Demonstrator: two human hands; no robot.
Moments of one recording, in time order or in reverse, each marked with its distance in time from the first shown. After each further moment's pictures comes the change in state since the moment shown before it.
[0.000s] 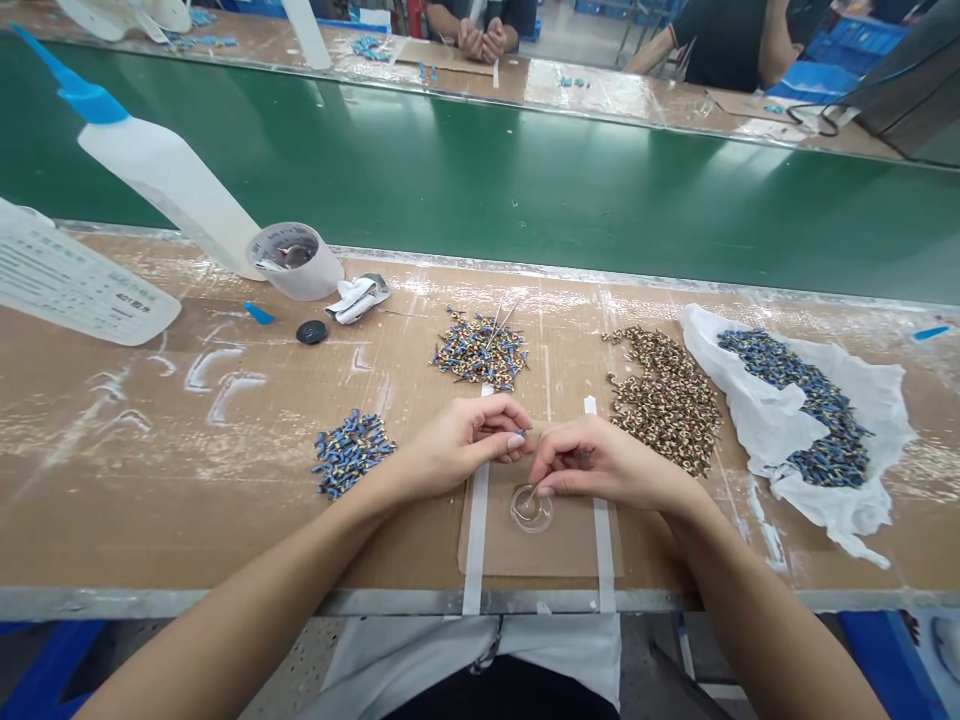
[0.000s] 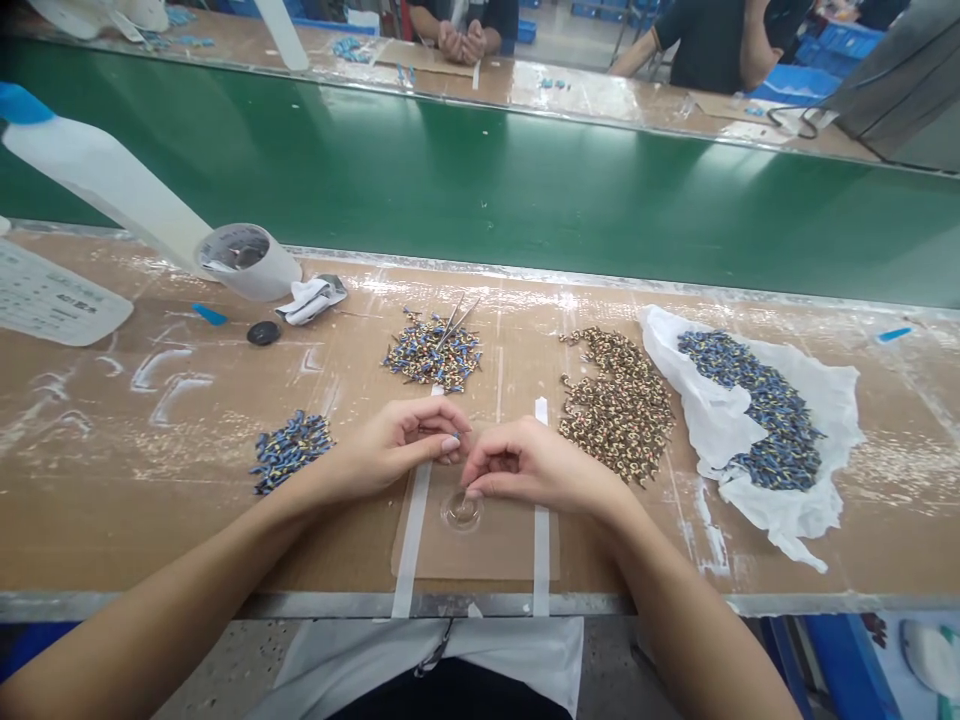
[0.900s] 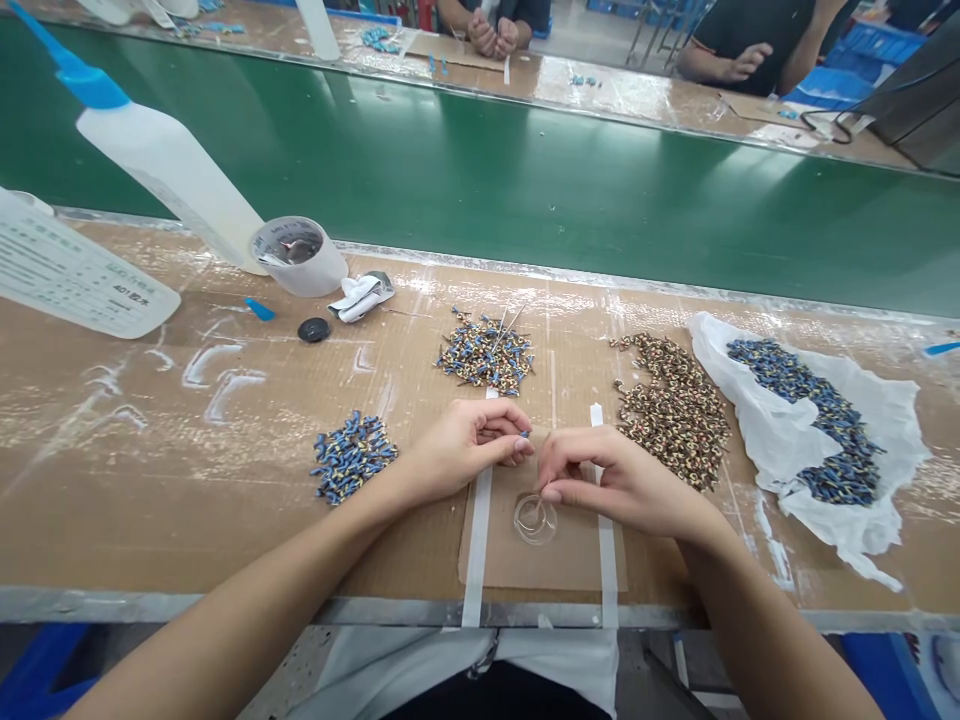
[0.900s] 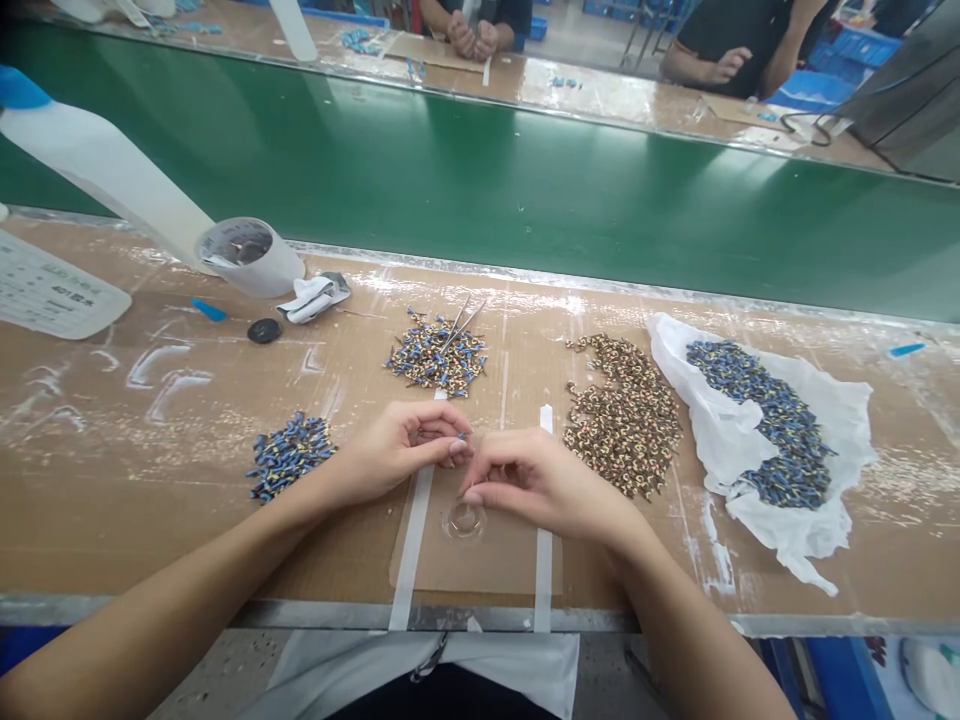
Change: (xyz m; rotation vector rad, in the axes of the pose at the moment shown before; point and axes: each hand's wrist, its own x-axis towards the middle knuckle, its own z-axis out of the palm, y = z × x) left_hand 0.003 -0.011 -0.001 -0.039 0.094 -0.075; right_hand -0.003 -0.015 0.003 -0.022 0.088 -0.047
